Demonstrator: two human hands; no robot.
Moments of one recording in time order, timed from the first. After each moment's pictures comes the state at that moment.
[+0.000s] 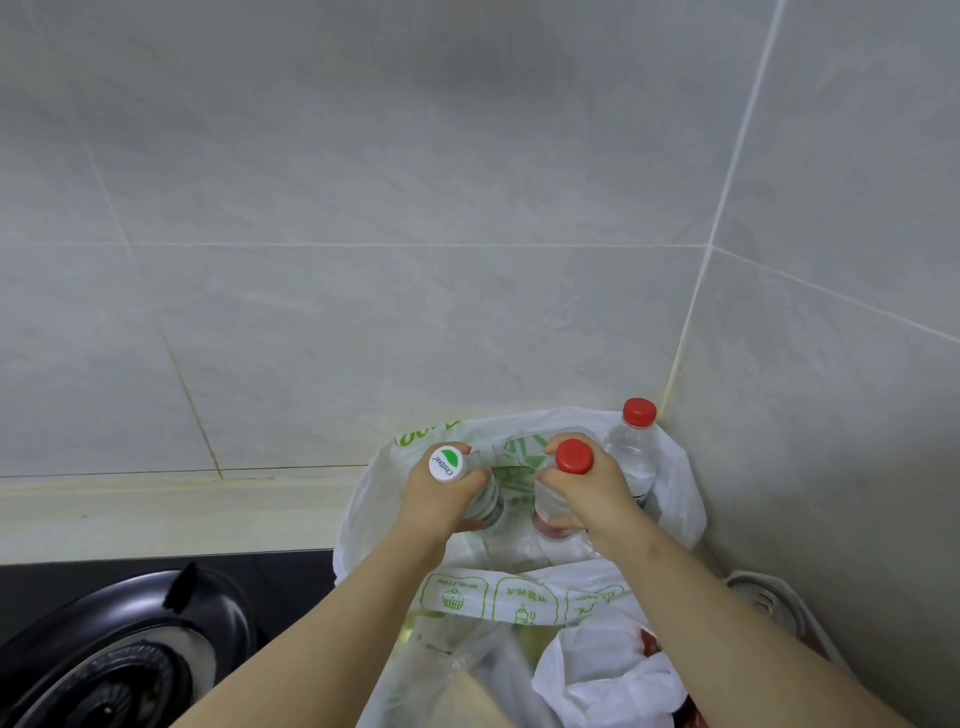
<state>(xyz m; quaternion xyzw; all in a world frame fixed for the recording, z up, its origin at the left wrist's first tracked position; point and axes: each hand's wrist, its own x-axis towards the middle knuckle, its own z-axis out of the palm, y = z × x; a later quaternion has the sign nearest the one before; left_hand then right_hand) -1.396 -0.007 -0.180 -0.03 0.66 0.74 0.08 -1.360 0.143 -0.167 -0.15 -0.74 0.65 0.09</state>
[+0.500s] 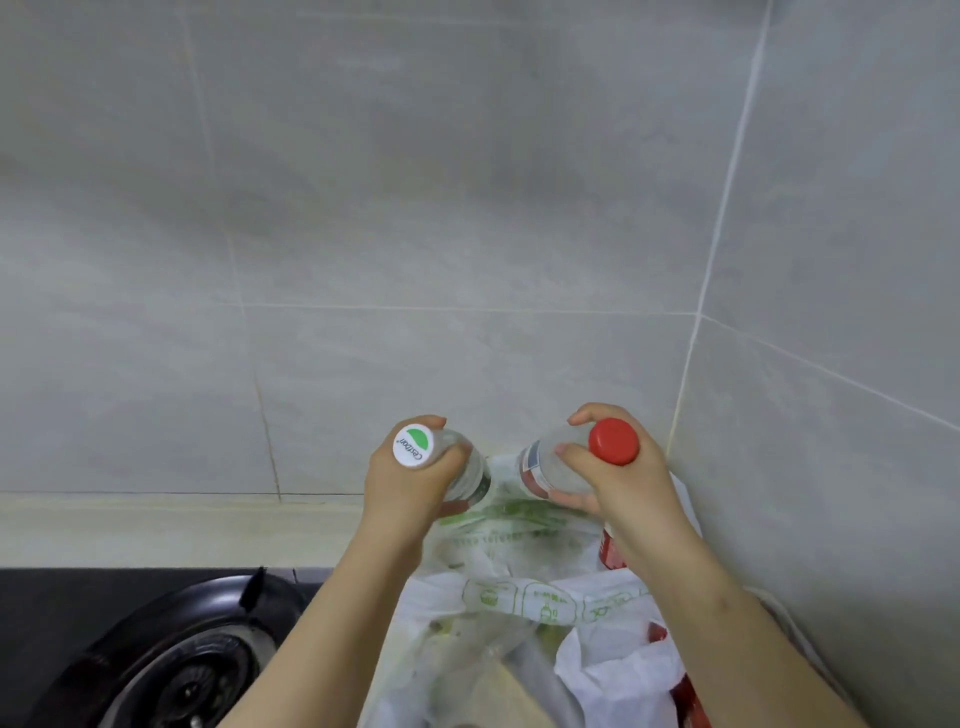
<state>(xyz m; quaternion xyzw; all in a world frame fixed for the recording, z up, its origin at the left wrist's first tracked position) -1.315 -0.070 -0.087 0.03 0.62 0.78 -0.08 -1.266 0.089 -0.068 -0.01 -0.65 0.72 0.23</state>
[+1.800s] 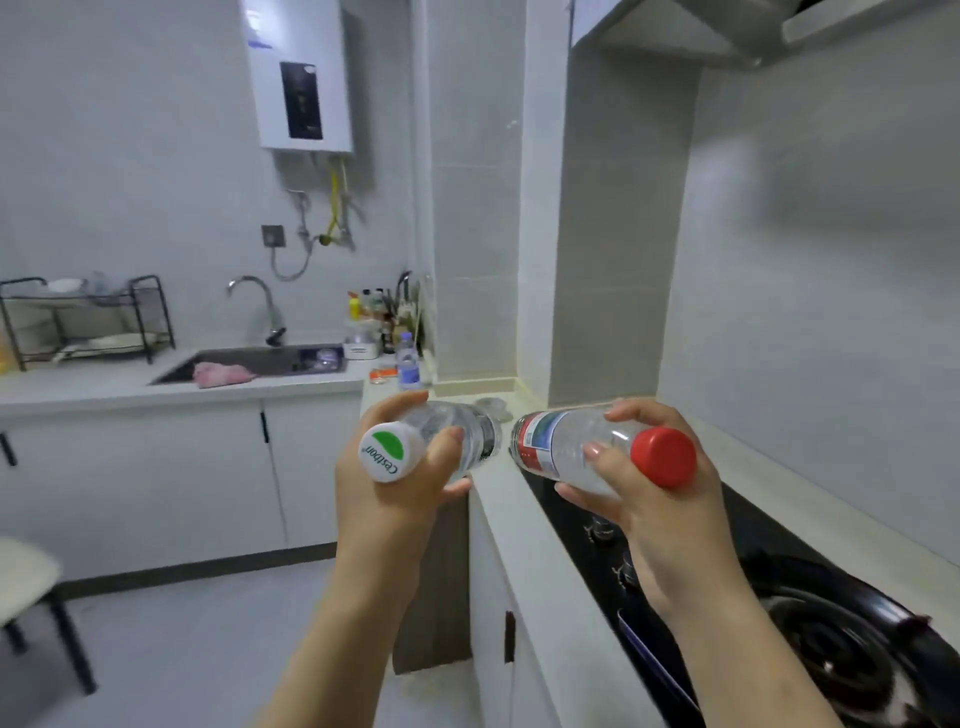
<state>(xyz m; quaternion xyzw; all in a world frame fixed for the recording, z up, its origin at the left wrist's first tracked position) -0.887 -0.295 -0.040 -0.28 0.53 0.49 -0.64 -1.040 -0.227 -0.045 0.42 -0.41 0.77 -0.26</state>
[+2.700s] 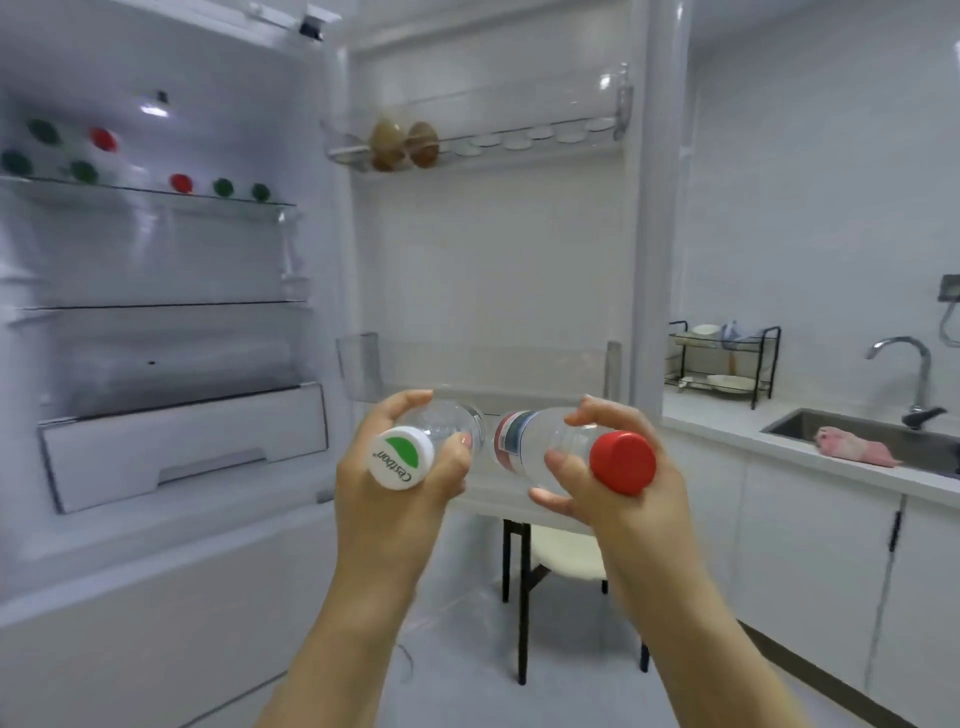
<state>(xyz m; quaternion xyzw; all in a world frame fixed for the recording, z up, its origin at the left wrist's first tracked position) -0.353 -0.195 -0.008 -0.53 0.35 -0.05 -0.77 -0.461 -0.295 -0.013 0.61 -0.03 0.53 -0.59</state>
